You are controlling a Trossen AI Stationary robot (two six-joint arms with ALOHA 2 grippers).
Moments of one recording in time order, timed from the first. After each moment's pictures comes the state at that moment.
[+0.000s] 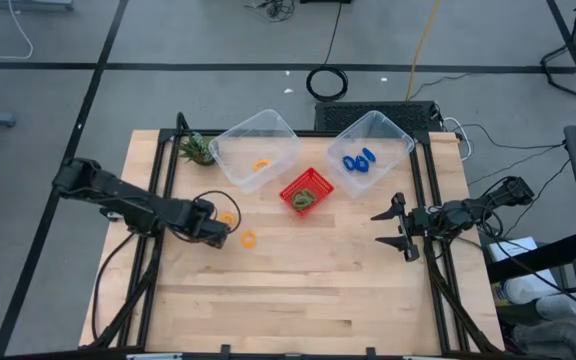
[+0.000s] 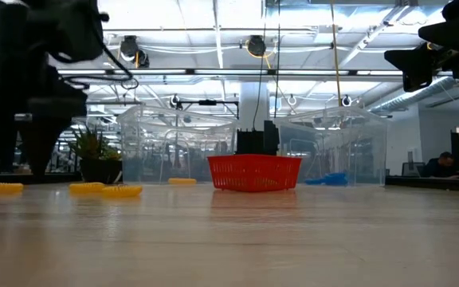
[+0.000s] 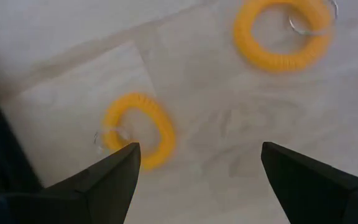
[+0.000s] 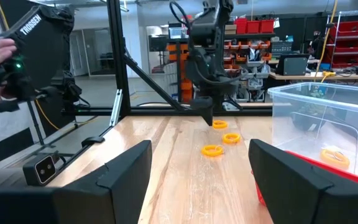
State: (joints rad) left arm -0.24 1.33 0.71 -1.02 -0.11 -1.42; right arm 0.41 0.02 0.02 0.08 0.29 0.04
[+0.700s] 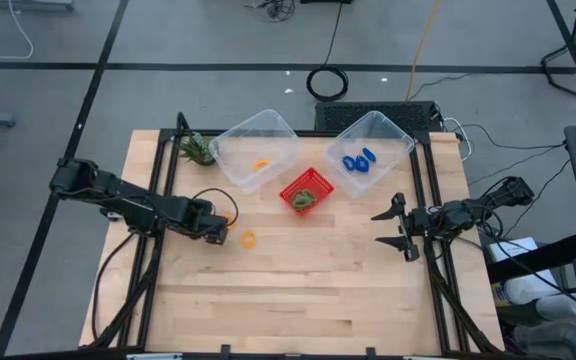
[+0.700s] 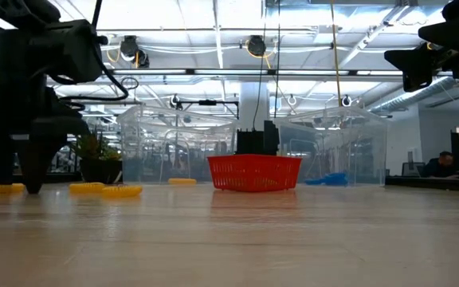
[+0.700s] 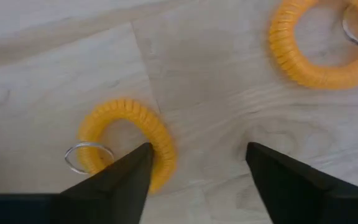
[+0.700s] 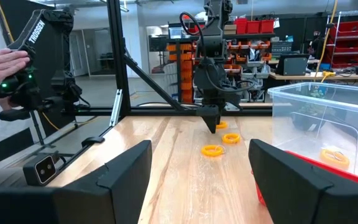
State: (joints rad) left arm -0.15 1.33 0.54 -0.78 -0.05 -1.44; right arm 0.41 0.02 0.02 0.08 0.29 0.04
